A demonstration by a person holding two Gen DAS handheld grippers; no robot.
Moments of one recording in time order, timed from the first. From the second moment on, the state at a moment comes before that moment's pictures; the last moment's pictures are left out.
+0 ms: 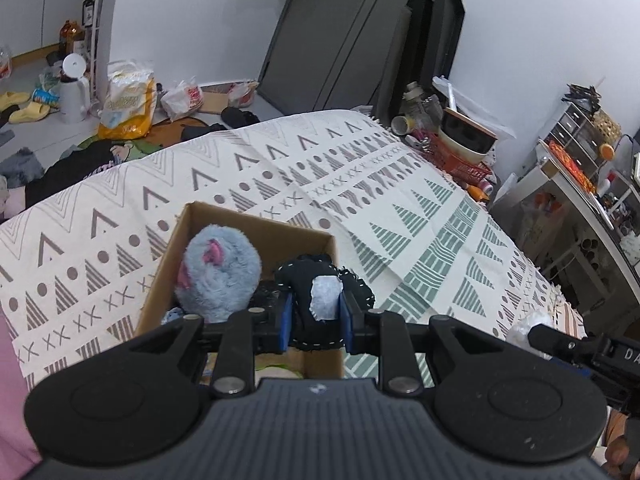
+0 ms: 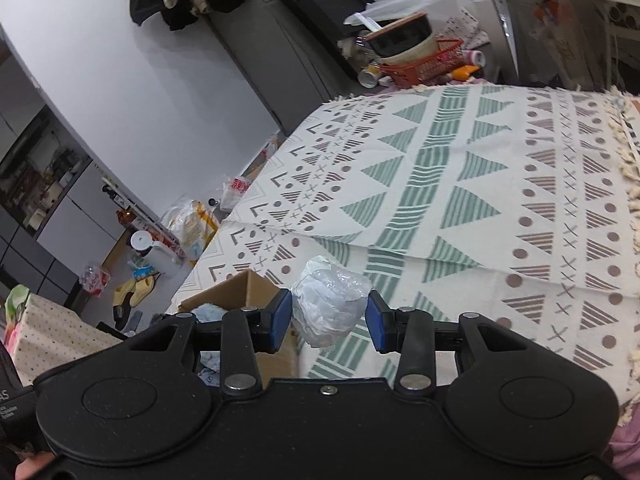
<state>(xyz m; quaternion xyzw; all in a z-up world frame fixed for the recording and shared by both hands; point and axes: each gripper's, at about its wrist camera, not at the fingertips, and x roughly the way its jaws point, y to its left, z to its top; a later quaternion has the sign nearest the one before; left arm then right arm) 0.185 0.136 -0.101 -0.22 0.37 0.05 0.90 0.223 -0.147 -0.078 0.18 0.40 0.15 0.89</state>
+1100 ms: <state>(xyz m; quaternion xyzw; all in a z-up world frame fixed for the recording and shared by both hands) 0.182 0.189 -0.121 -0.26 0.39 0.13 0.87 0.230 -0.023 -0.093 0.17 0.44 0.24 0.85</state>
